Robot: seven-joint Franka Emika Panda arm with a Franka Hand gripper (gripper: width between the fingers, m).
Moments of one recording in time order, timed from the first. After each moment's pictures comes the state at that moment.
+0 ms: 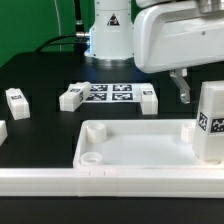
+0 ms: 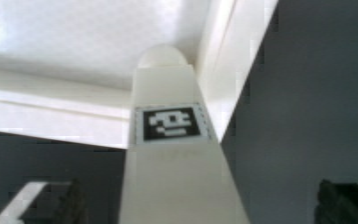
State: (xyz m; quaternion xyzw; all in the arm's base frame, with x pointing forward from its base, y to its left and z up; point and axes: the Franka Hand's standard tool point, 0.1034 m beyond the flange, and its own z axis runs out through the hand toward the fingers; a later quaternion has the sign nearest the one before) arm 0.654 0.106 0.120 -0.99 -0.09 -0.06 0.05
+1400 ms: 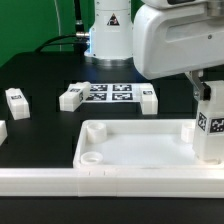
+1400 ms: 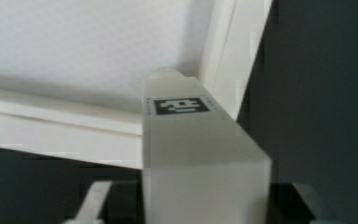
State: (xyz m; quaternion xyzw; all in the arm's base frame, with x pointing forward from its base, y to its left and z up) arm 0.666 0.100 0.124 -0.99 -0.09 0.02 0.06
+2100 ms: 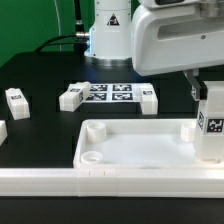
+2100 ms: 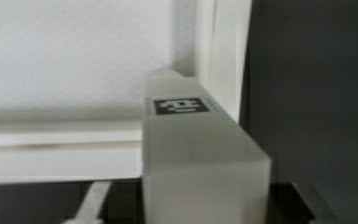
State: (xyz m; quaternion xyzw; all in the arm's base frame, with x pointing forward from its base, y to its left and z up) arm 0.667 0.098 0.124 -0.99 0.07 0.02 0.07
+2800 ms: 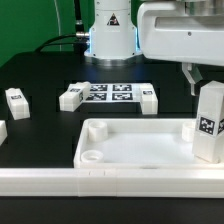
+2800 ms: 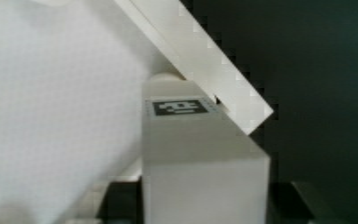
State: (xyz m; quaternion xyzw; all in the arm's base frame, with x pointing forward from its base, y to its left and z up) arm 0.668 0.096 0.123 -0.91 0.40 0.02 0.06
